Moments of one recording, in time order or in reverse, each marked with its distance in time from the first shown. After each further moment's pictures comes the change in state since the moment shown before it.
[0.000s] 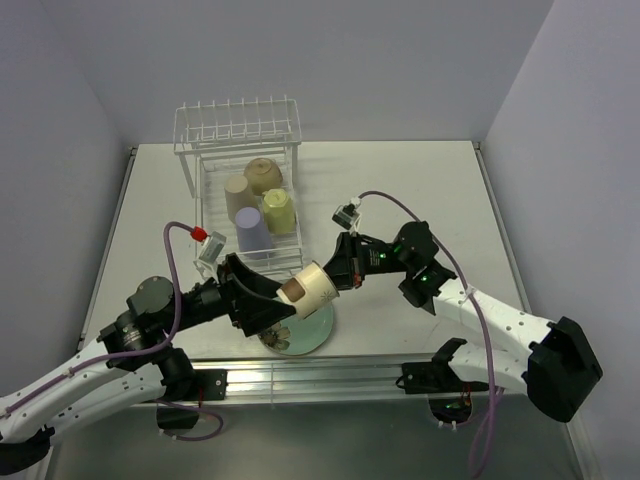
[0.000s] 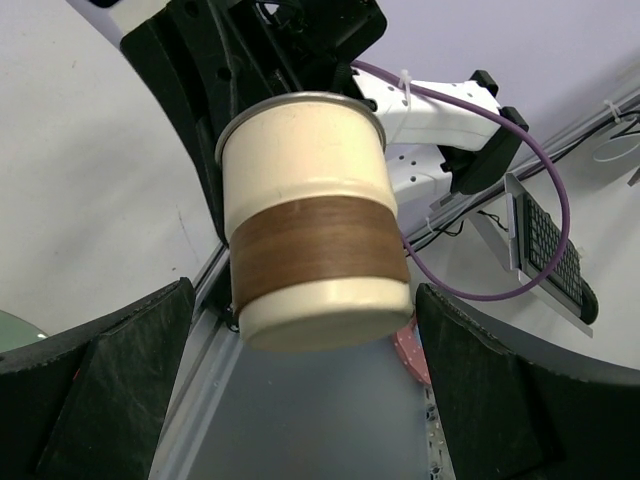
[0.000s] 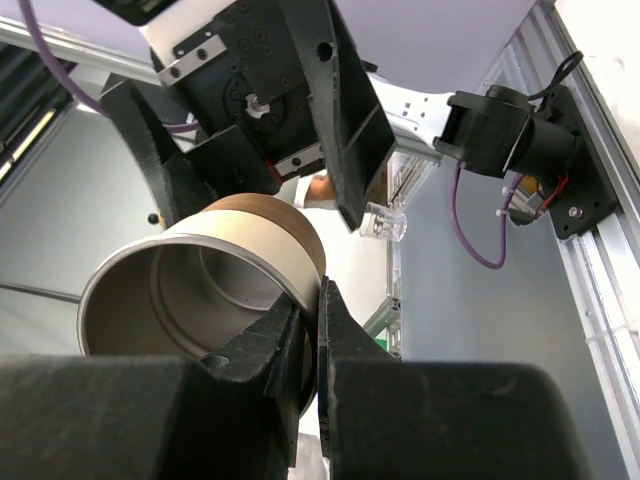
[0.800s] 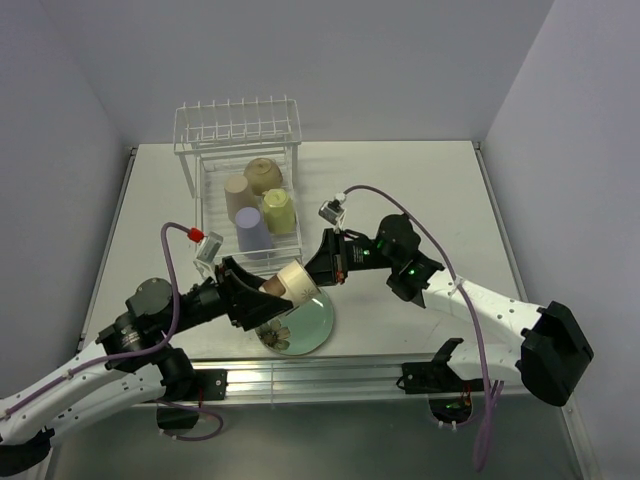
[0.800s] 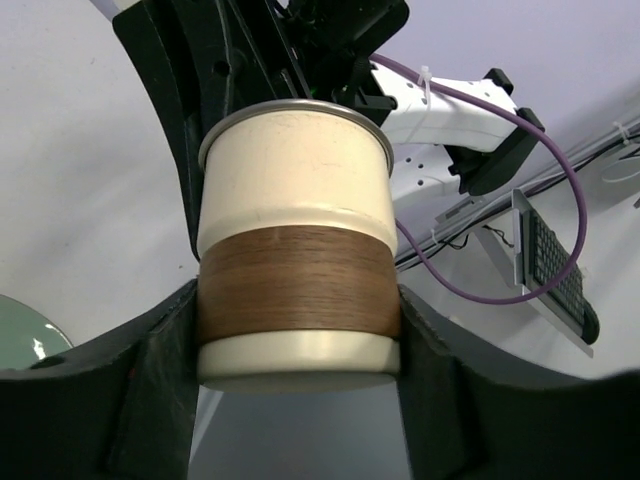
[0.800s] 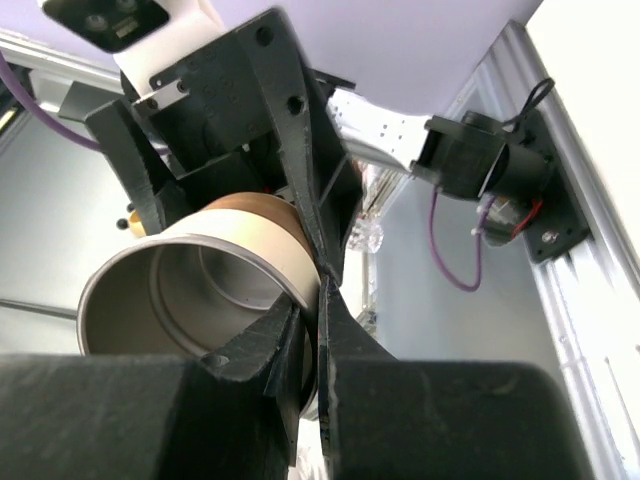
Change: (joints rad) left arm 0.002 -0.017 -0.012 -0.010 -0.031 -0.026; right arm 0.095 0.099 0.107 -0.095 0.098 -0.117
